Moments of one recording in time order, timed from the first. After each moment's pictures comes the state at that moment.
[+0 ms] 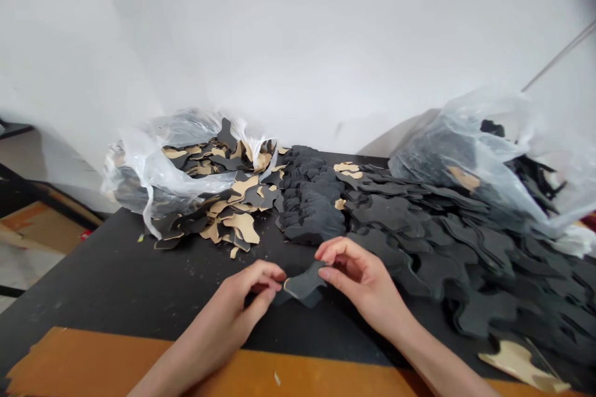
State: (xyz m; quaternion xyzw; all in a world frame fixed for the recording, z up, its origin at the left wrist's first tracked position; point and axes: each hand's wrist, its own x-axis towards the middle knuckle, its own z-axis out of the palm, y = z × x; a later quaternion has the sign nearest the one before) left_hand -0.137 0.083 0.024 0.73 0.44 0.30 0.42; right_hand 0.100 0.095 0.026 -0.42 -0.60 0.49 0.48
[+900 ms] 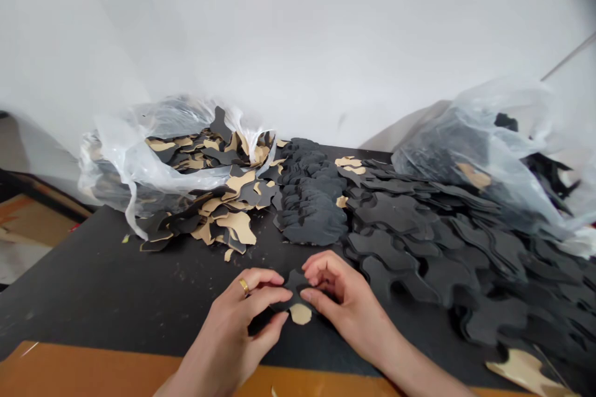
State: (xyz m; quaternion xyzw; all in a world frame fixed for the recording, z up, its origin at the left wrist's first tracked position) left_hand -0.124 0.076 0.002 0.81 0.43 0.36 0.19; right_hand 0.080 0.087 0.009 -0.48 -0.61 0.48 0.40
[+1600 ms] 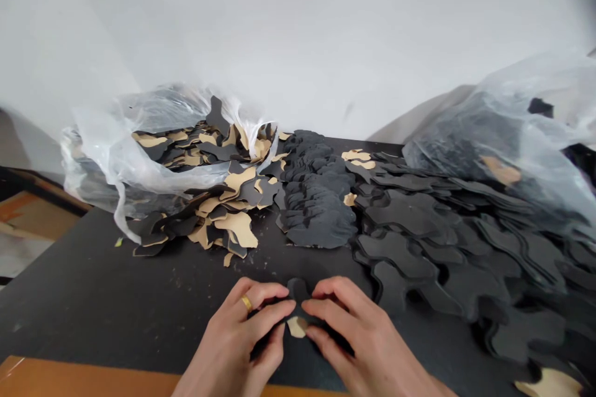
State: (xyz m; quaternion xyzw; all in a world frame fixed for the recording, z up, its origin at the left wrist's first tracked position) left_hand -0.124 0.078 0.002 0.83 0.40 0.36 0.13; right_hand 0.086 0.069 0.009 -0.44 -0.82 0.22 0.28
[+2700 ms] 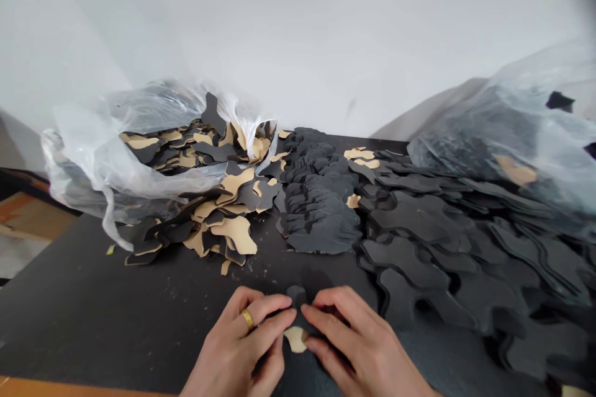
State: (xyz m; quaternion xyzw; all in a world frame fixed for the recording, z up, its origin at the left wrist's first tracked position) left_hand -0.125 0.083 0.002 0.84 0.41 0.32 0.12; right_hand 0.085 0.073 -0.001 -0.44 -0.83 0.18 0.29
